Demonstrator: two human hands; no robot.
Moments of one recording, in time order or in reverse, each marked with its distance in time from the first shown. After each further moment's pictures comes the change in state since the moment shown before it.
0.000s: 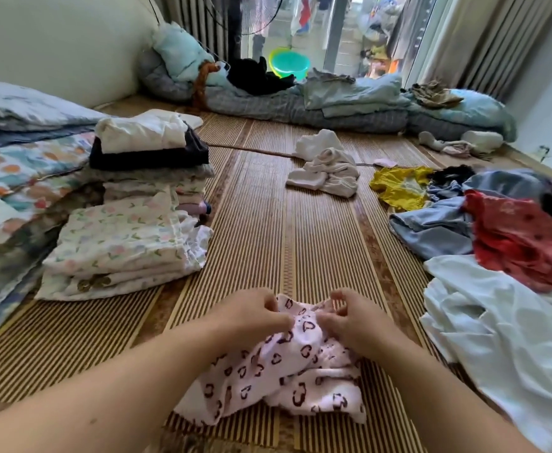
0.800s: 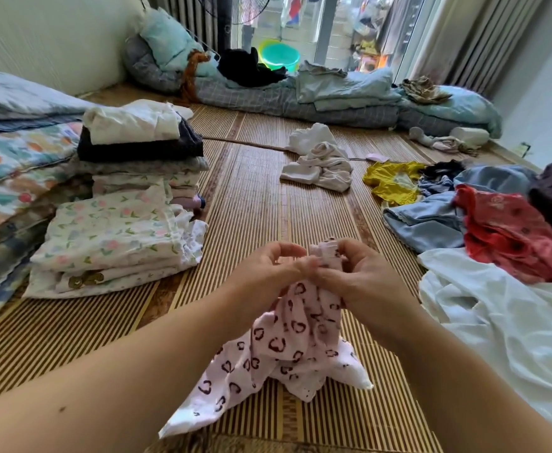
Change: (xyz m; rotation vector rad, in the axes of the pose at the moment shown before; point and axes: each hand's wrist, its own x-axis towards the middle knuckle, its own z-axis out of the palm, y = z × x) left_hand -0.017 0.039 -0.020 -0.908 -0.053 0.176; right_hand -0.033 -0.057 -0.024 0.671 0.009 -0.293
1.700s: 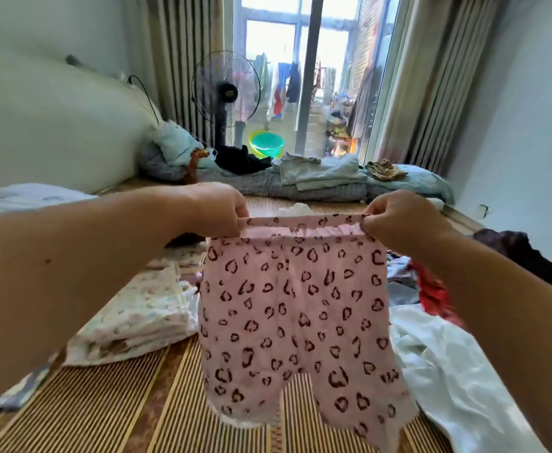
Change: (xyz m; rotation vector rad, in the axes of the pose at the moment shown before) left_hand -0.050 0.225 -0.007 1.627 0.293 0.166; right_hand -0.016 -0.189 -0.072 -0.926 0.437 -0.142
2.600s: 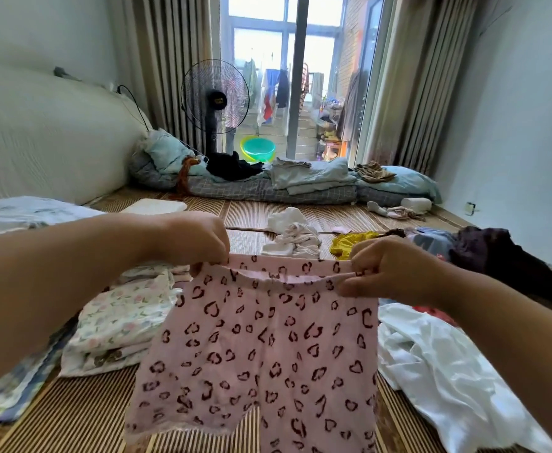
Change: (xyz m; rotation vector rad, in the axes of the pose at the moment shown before) left_hand -0.033 -0.002 0.001 -0.277 -0.281 0.094; right_hand -0.048 0.023 -0.006 0.111 -0.402 -0.369
